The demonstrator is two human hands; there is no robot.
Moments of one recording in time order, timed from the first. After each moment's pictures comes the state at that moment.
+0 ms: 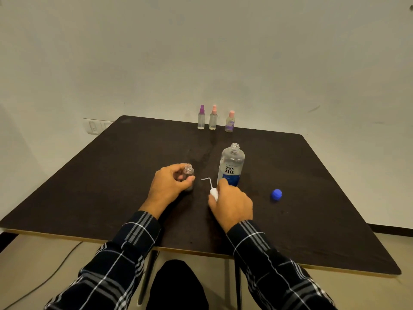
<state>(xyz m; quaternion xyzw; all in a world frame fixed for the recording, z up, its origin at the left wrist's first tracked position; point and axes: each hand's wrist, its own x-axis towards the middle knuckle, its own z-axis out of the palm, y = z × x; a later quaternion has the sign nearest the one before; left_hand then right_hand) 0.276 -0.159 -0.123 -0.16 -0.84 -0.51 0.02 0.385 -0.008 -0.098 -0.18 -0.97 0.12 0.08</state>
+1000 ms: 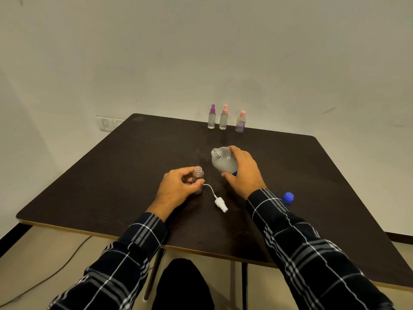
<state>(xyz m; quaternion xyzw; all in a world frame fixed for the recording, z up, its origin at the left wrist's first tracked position) 0.279 -0.165 -0.131 -0.17 -0.84 -0.51 0.01 0.324 0.041 -0.089 -0.07 -0.94 0.28 0.18</state>
